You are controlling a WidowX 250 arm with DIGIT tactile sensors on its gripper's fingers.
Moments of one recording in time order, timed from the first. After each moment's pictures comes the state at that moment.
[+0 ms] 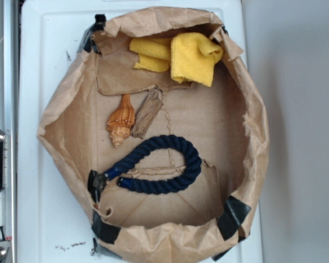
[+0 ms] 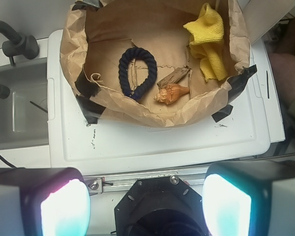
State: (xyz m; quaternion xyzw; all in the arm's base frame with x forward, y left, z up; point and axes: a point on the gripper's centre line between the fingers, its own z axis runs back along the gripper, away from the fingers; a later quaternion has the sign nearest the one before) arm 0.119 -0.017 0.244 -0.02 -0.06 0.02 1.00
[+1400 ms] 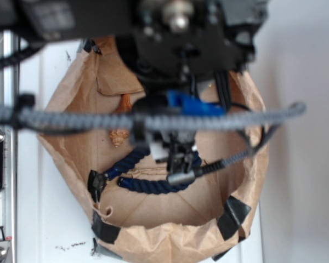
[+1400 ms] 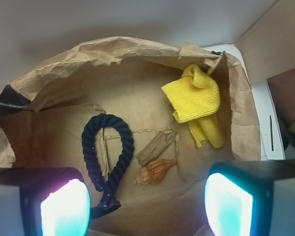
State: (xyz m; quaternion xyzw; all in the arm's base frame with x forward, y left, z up) arm 0.257 0.034 0.195 -0.01 -0.03 0.10 0.99
